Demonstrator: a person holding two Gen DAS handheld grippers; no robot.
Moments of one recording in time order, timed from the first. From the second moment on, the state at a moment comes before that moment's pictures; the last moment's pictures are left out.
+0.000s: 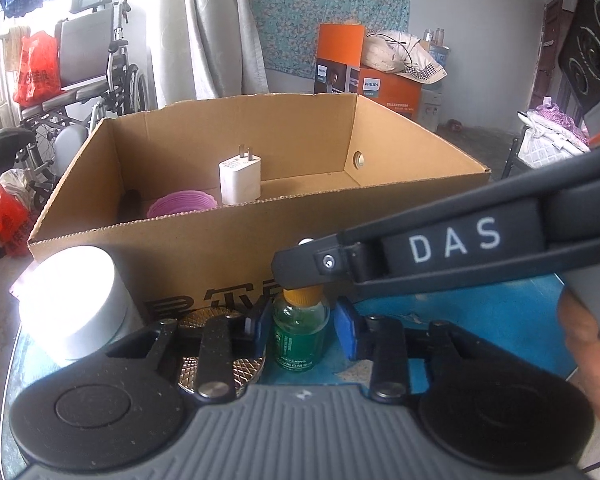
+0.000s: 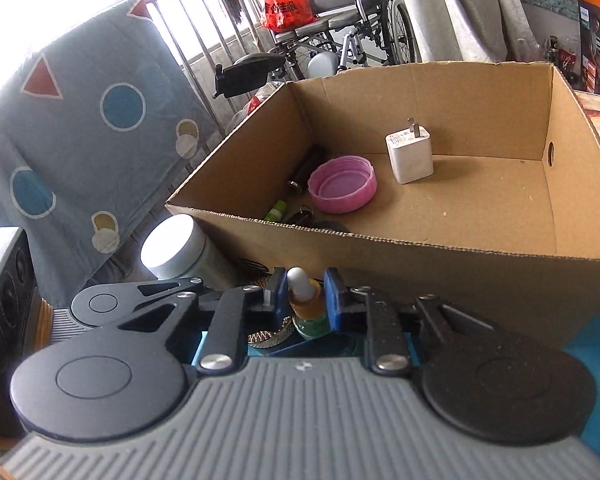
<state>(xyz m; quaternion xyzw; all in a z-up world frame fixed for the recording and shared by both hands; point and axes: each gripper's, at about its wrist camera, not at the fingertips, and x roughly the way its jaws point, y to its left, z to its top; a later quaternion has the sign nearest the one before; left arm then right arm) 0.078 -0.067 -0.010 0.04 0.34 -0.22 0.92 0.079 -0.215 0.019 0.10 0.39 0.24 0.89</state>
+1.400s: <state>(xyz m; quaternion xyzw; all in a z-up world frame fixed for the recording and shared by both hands) 0.060 -0.127 -0.046 0.11 0.32 -0.26 0.90 0.046 -0.257 0.013 0.10 0.40 0.19 0.89</state>
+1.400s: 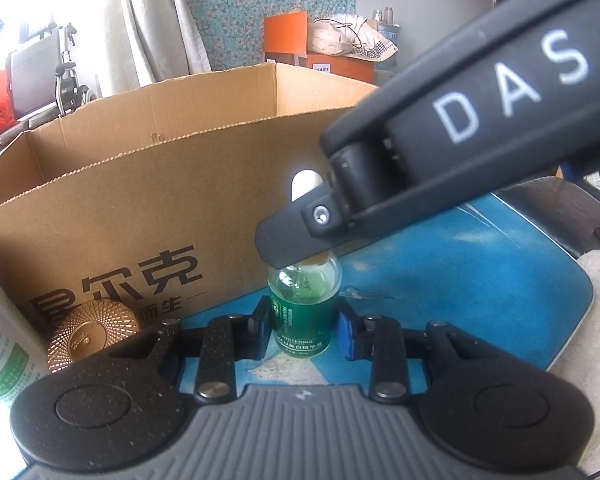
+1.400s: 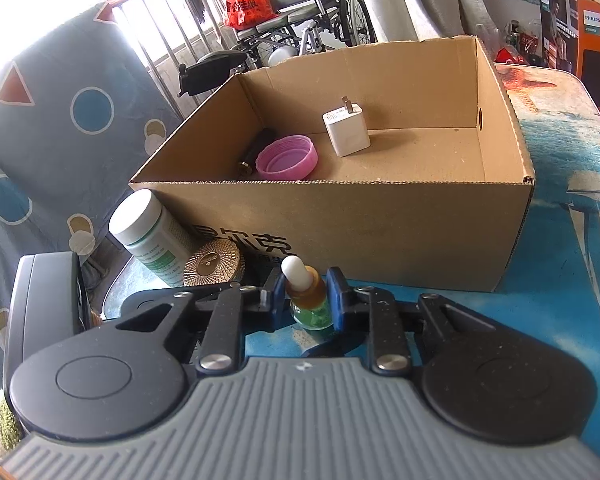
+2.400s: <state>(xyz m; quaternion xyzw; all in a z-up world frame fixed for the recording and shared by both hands) 0.180 -0.128 0.074 0.04 0.34 -0.23 0.91 0.150 -0.299 0.149 0.10 0.32 0.25 0.91</state>
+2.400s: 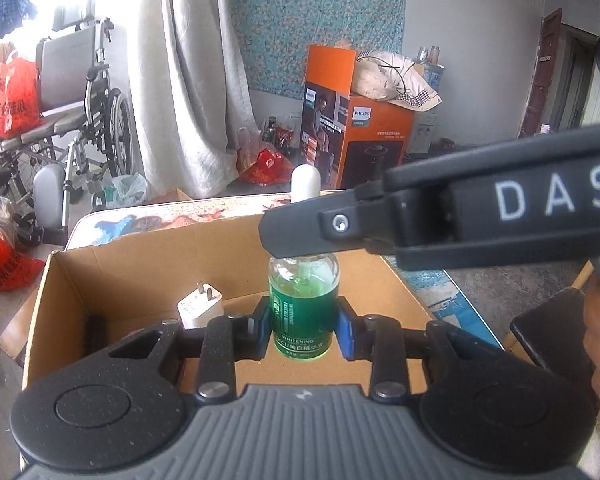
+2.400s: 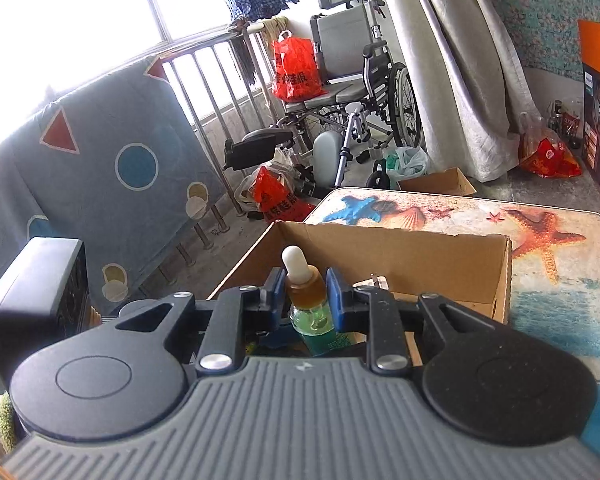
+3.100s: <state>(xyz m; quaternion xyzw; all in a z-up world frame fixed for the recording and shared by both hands) 0.307 -0.152 0.012 -0.02 0.48 -0.21 0.85 0.315 -0.309 0.066 0.07 0.44 0.22 0.87</state>
